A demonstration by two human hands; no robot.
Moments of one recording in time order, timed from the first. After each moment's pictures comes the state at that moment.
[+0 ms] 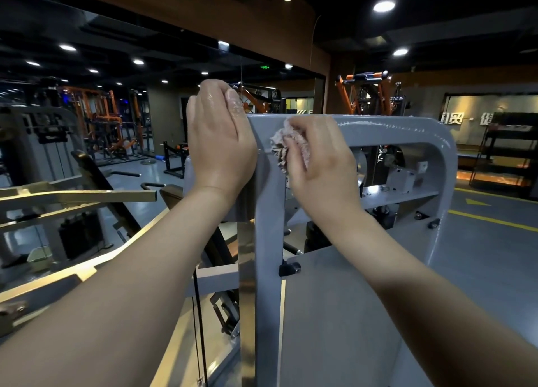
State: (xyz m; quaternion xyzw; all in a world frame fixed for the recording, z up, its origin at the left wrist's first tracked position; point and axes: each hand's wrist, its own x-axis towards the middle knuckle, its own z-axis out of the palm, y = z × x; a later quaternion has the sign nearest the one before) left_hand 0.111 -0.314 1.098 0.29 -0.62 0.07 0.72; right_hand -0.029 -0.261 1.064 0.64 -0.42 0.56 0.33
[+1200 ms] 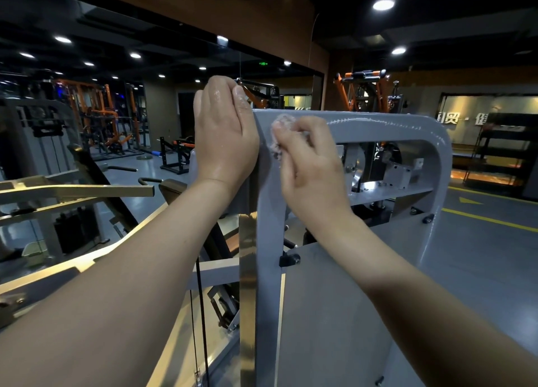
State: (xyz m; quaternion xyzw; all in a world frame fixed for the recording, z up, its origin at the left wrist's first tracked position) left_hand 0.115 -0.314 1.098 0.28 -0.64 0.07 0.71; right_hand -0.013 -0.257 1.052 0.66 -0.42 0.52 0.34
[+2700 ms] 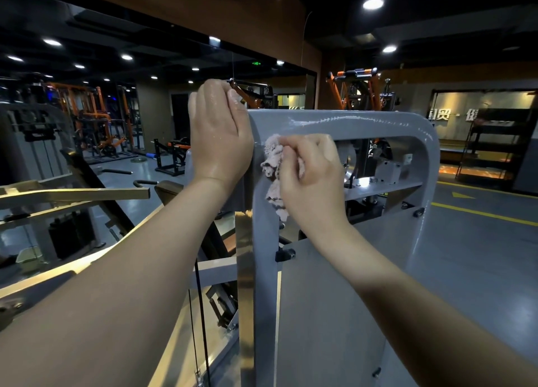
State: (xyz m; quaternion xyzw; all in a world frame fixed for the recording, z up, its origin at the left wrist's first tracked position) left_hand 0.115 -0.311 1.096 0.28 -0.65 0.08 0.70; right_hand -0.007 -0.235 1.042 0.60 -0.45 0.62 0.23
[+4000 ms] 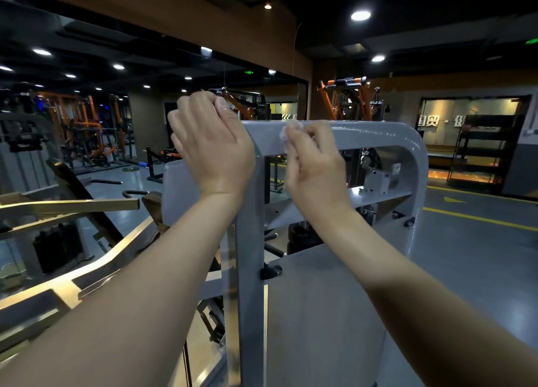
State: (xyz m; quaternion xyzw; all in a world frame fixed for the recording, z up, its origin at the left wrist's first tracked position) left_hand 0.077 -0.312 1.097 0.36 -0.55 0.09 0.75; right_hand -0.058 -0.265 1.065 0.64 -0.41 0.54 0.36
